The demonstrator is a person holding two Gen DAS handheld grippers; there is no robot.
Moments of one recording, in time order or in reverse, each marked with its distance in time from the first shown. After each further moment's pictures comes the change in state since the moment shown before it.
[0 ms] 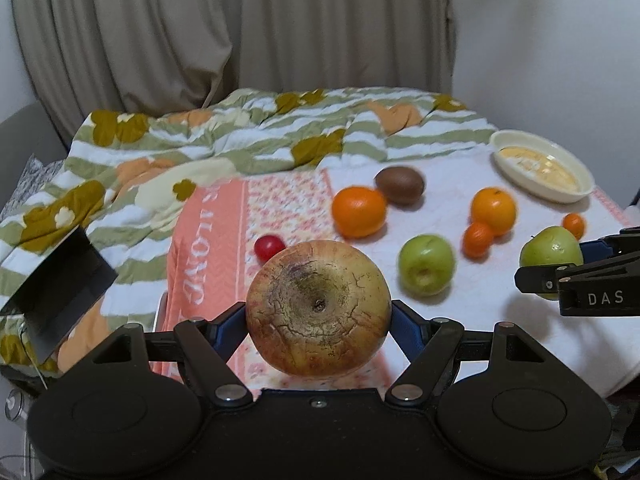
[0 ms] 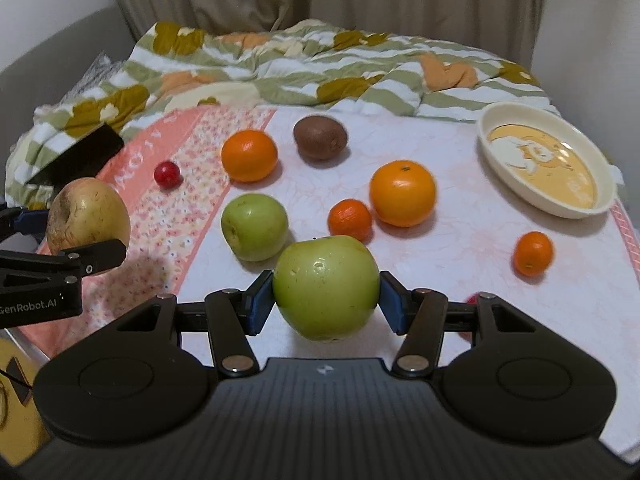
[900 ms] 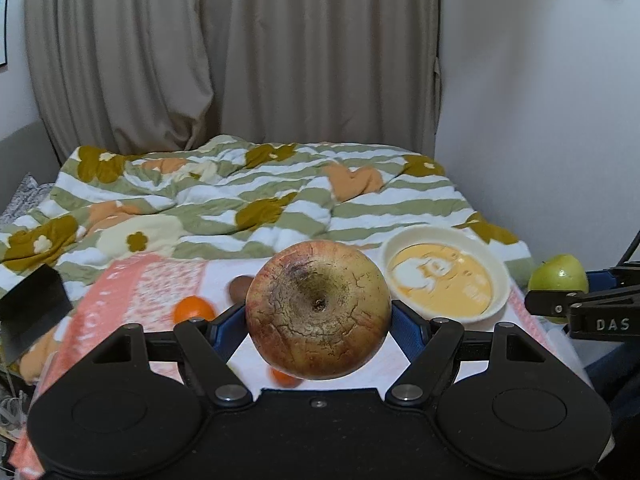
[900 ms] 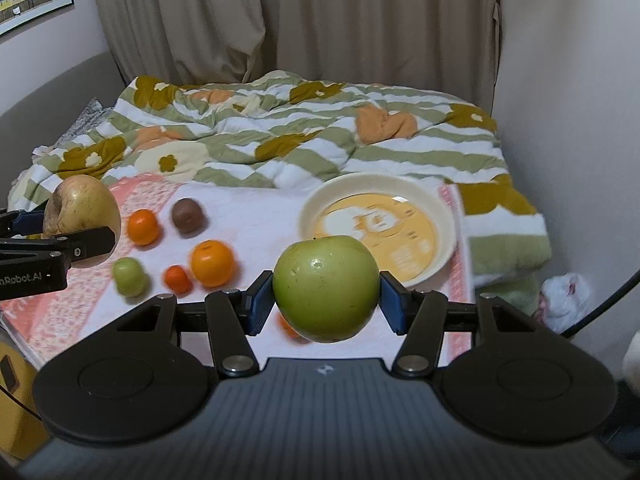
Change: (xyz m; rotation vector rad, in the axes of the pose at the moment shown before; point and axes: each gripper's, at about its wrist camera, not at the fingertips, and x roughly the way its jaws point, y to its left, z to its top) left arm -0.018 -0.181 0.103 -0.114 -0.107 0.013; right arm -0.082 -0.225 0.055 -0.045 -0.101 0.015
